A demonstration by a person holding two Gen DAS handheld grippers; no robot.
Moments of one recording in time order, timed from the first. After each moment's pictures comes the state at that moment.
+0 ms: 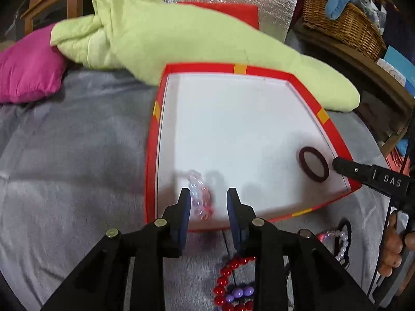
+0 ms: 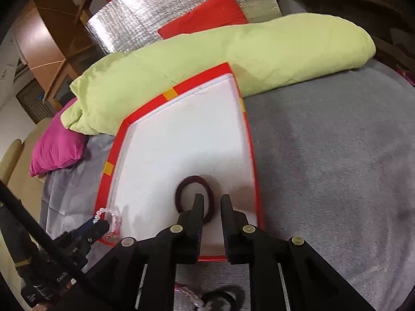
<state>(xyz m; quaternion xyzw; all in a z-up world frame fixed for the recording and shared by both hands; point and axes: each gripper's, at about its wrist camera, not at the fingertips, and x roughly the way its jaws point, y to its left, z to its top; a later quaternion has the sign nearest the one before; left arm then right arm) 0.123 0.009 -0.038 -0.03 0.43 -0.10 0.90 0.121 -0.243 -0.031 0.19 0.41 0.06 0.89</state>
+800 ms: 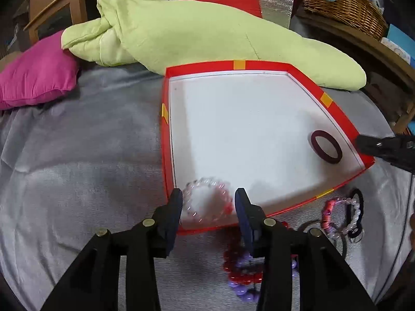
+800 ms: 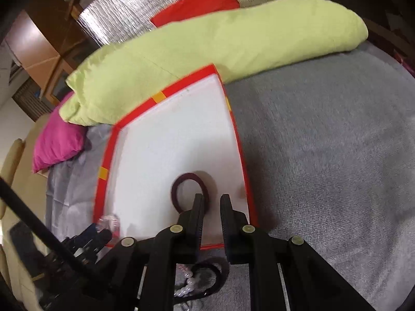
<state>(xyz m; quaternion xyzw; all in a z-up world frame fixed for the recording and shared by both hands) 0.088 0.003 -0.036 0.02 0.43 -0.07 0.90 0.104 -0.262 -0.022 0.20 0.45 0.08 0.87</state>
